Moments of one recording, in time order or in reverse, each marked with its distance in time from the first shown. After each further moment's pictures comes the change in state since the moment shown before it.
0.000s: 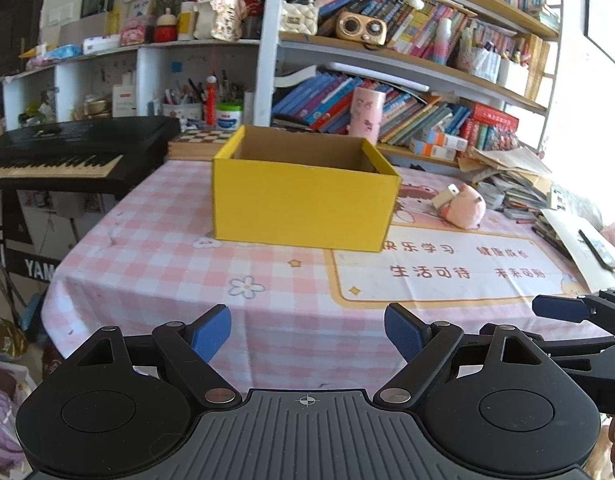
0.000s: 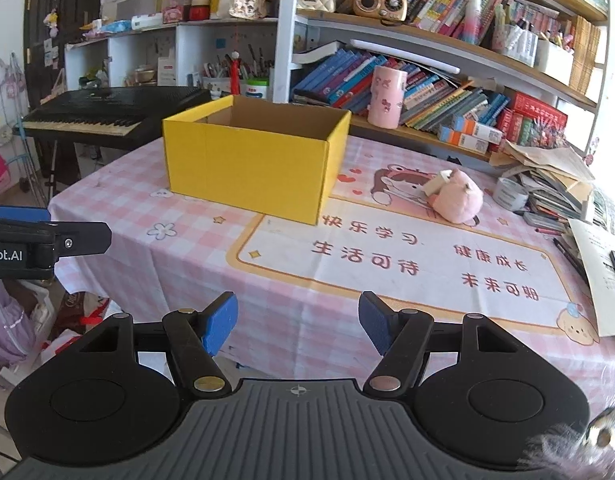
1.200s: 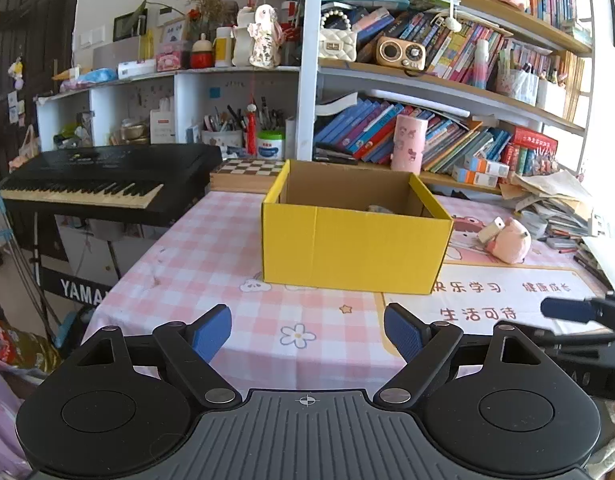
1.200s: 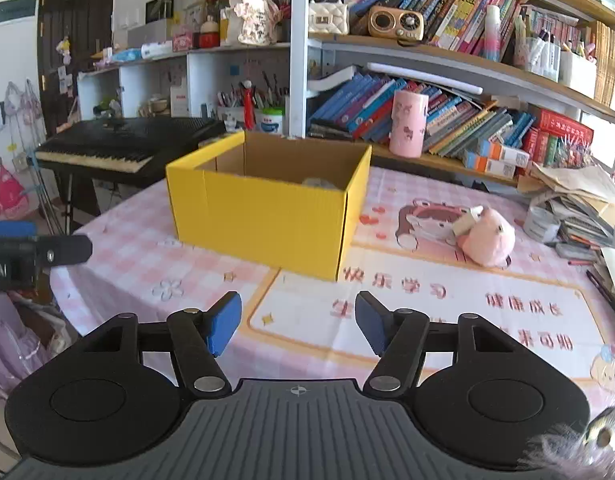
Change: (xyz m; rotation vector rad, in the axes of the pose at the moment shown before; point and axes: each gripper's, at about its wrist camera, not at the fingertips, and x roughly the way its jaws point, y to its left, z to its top) left arm 0.001 0.021 0.028 -0.009 -0.065 0.129; right arm 0.032 -0.005 0.039 0.015 -0.068 0.083
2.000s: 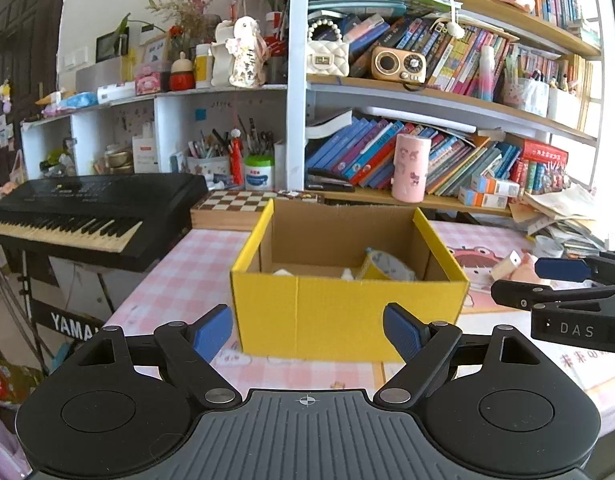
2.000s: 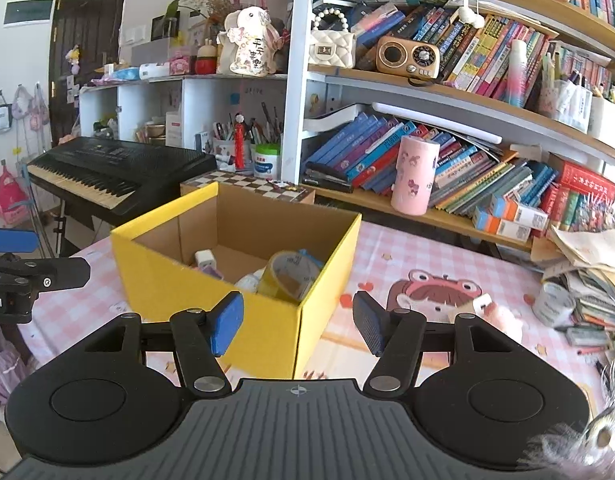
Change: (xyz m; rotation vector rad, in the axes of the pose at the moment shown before) left arm 0.064 -0.023 0.053 0.027 -0.043 0.015; right arm 0.066 -0.051 0.075 -0.076 -0.088 0.032
